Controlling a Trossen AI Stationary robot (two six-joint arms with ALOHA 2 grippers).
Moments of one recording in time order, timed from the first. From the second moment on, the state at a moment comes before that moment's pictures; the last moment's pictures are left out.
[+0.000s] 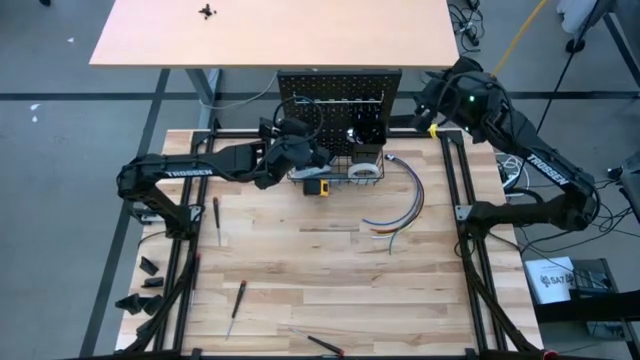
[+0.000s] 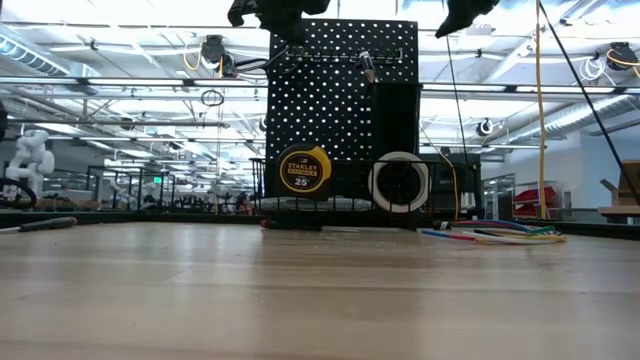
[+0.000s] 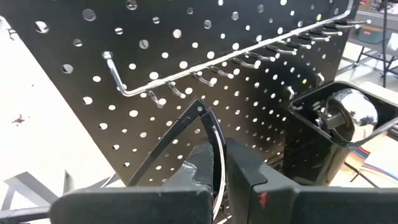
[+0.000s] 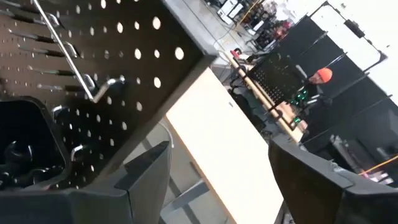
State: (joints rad) left arm 0.11 1.58 1.52 -0.49 -0.93 -0.33; right arm -0.64 1.08 1.35 -0.53 0.38 -0.56
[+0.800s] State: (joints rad) left arm 0.19 1.58 1.52 -0.49 -0.89 -0.30; right arm -0.67 1.09 1.35 -0.54 0.36 -0.57
